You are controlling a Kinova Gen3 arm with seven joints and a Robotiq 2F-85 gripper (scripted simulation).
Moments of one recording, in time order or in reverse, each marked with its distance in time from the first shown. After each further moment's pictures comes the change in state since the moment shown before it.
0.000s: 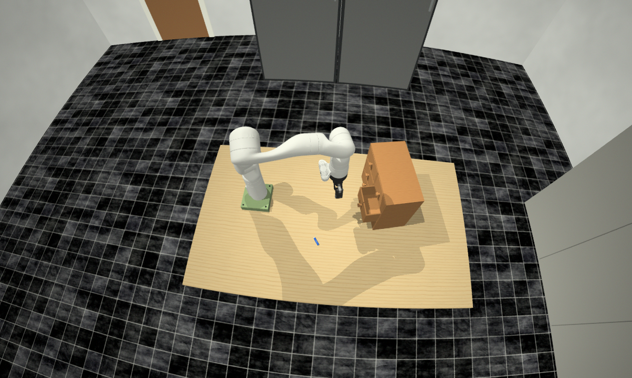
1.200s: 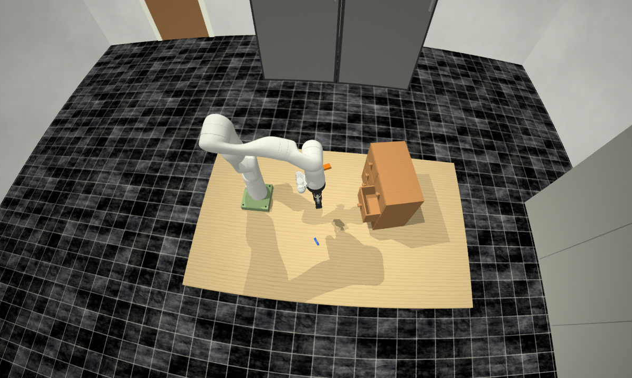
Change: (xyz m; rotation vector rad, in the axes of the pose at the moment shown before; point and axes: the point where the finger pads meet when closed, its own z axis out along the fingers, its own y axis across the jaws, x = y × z) arm 0.082 -0.026 0.021 -0.006 -0.062 -0.013
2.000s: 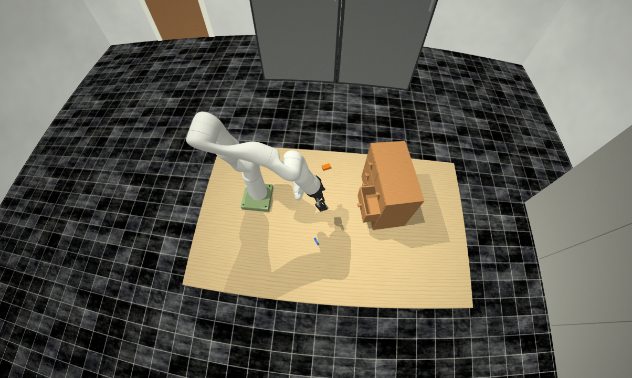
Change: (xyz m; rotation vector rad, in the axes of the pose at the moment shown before) arm -0.029 0.000 0.029 0.009 -0.335 -0.012
